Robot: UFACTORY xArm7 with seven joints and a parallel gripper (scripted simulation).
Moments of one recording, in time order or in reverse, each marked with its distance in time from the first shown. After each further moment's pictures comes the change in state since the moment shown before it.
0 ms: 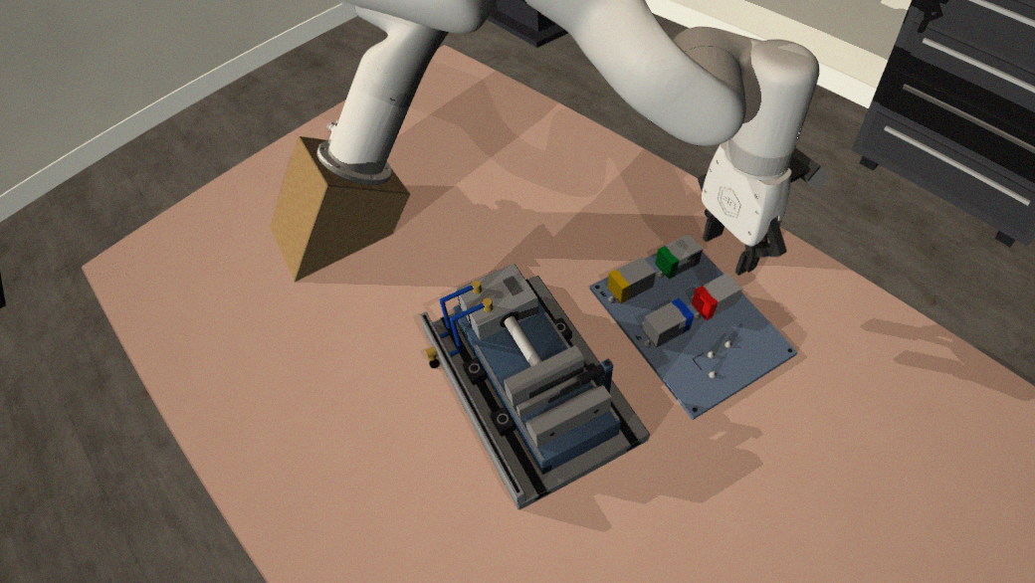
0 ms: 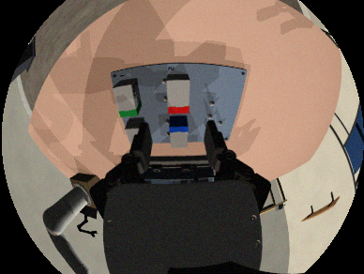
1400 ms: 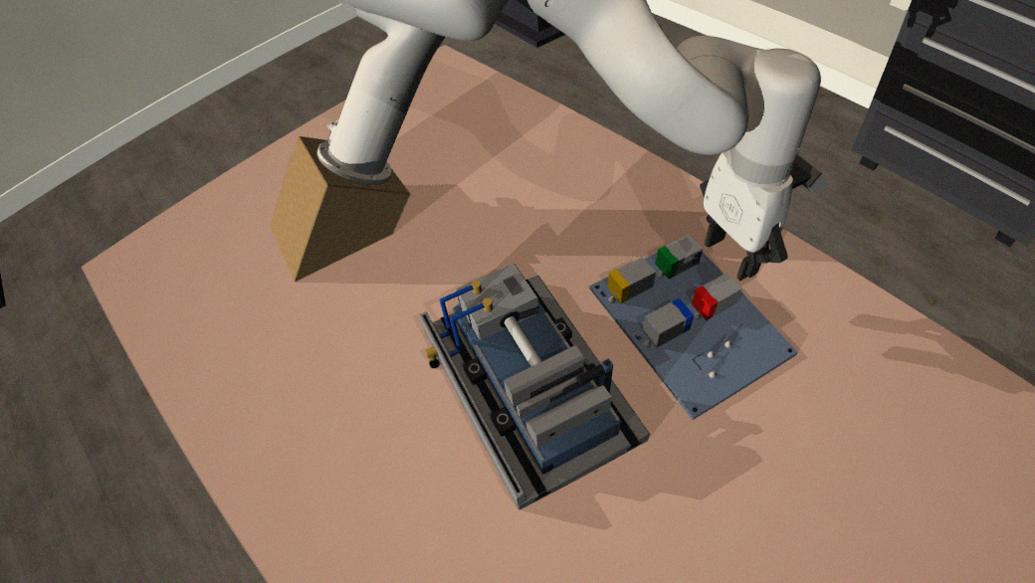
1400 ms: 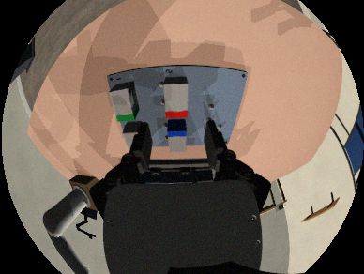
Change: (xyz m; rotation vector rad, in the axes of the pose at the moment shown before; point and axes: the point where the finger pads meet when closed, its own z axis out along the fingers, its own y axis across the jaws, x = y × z) arm 0.003 0.003 0.009 0.000 0.000 0.001
